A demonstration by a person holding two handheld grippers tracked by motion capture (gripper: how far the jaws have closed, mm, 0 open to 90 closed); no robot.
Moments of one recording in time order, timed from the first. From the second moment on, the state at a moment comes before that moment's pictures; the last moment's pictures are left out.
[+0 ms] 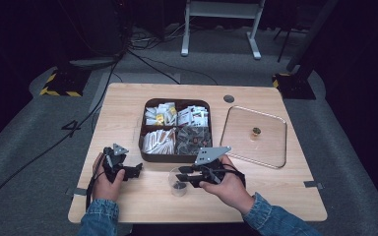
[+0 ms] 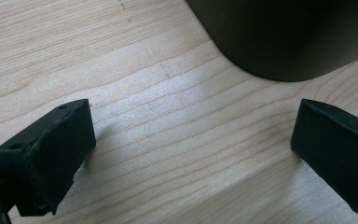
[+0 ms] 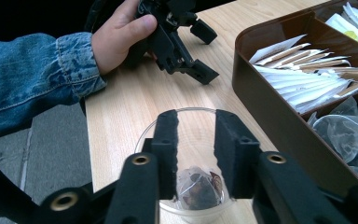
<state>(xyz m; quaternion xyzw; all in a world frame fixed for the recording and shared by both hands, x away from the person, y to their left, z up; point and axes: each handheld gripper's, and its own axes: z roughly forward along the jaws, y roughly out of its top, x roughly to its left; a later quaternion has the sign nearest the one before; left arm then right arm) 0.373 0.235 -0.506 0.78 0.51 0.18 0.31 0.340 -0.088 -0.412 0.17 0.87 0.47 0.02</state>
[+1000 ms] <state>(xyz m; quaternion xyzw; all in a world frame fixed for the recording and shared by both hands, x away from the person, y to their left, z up) 0.373 0.235 -0.505 0.78 0.51 0.18 0.31 0.369 -0.160 -0.394 0.25 0.82 0.51 0.07</state>
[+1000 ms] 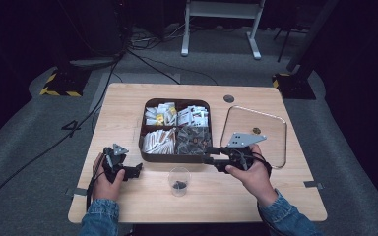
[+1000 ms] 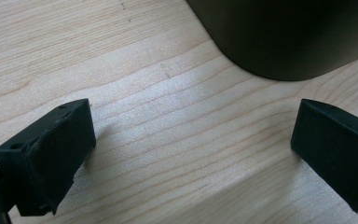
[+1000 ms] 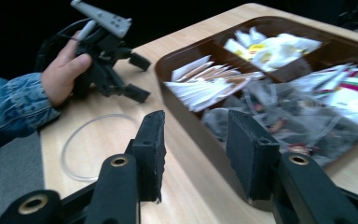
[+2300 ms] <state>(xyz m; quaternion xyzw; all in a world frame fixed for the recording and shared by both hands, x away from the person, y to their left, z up) 0.372 0.237 -0.505 0.78 0.51 0.18 0.30 0.478 -0.278 -0.424 0.42 0.78 0.41 0.22</state>
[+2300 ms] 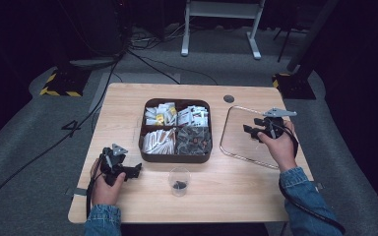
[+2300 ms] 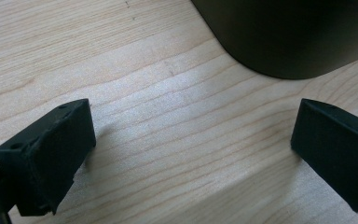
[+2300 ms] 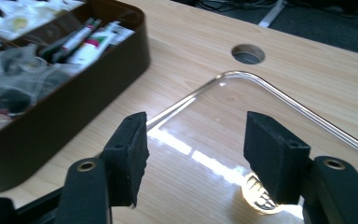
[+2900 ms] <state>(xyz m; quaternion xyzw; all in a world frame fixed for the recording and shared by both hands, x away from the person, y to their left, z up) 0.372 0.236 -0.505 0.78 0.52 0.18 0.30 0.501 -0.303 -0.470 0.47 0.77 0.36 0.23</state>
